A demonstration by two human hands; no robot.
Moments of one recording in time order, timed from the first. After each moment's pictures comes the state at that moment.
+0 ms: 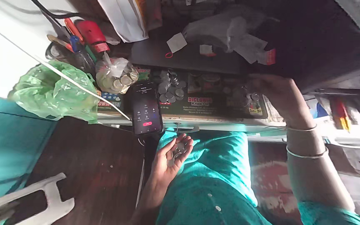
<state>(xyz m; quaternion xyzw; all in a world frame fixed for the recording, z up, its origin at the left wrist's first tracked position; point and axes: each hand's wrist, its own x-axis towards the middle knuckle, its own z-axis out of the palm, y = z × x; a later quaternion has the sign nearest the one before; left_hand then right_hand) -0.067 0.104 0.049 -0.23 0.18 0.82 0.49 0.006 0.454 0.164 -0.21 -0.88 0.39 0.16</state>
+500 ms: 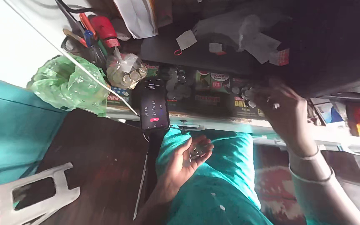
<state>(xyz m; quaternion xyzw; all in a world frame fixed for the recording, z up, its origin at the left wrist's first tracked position) -0.049 0.123 0.059 -0.19 0.19 0.78 0.56 0.015 0.401 0.161 -0.15 -0.95 0.18 0.23</state>
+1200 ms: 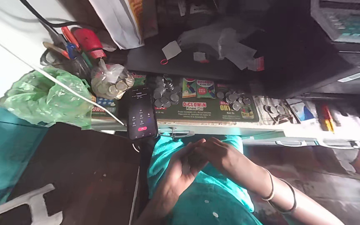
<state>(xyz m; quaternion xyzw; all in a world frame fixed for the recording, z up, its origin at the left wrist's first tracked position) -0.043 0.142 0.067 -0.19 0.15 0.77 0.59 0.042 0.306 0.109 0.15 -0.96 0.18 0.13</state>
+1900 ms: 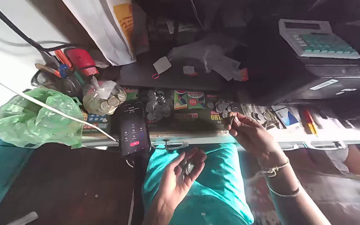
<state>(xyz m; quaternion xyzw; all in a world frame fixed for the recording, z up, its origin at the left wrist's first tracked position) -0.047 0.147 0.065 -0.22 0.13 0.78 0.58 0.036 0.392 0.151 -0.15 -0.50 0.84 0.12</state>
